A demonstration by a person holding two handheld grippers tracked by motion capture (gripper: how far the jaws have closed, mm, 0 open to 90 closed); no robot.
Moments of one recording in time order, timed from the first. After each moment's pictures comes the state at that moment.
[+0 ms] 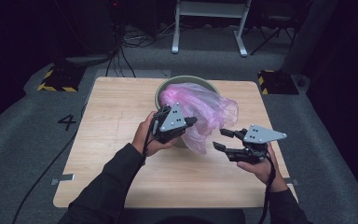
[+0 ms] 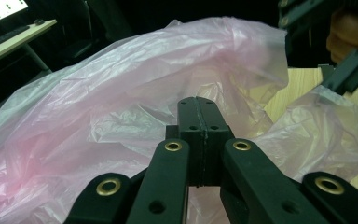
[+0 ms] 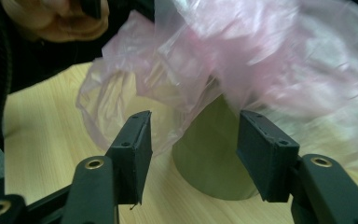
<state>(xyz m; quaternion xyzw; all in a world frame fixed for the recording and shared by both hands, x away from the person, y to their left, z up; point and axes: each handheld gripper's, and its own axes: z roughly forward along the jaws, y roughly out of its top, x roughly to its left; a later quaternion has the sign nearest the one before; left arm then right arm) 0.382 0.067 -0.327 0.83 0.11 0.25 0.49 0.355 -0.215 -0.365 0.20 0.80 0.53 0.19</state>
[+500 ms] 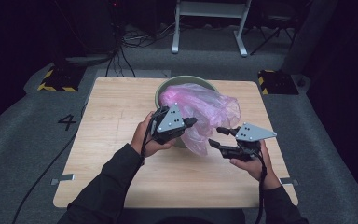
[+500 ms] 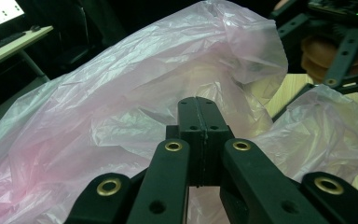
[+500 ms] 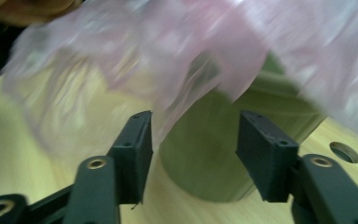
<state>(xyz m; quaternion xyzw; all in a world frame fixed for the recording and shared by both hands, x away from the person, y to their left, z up) 0.377 0.070 -0.323 0.82 0.10 0.24 0.50 0.364 -0.202 -0.370 0.21 0.80 0.52 0.22</state>
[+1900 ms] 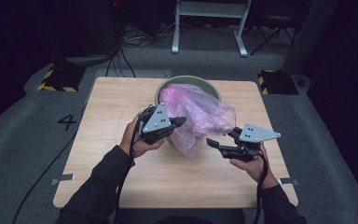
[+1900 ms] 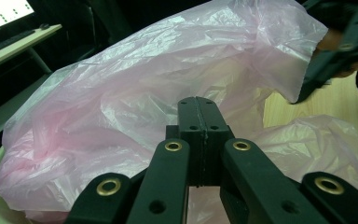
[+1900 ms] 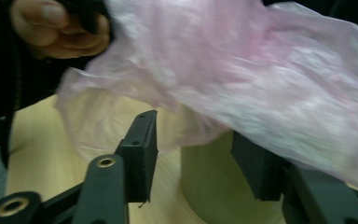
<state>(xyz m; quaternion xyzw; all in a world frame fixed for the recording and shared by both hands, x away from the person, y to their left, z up) 0.377 0.100 -0.327 0.82 0.11 0.24 0.51 0.360 -0.202 -0.369 0.17 0.78 0.58 0.19</state>
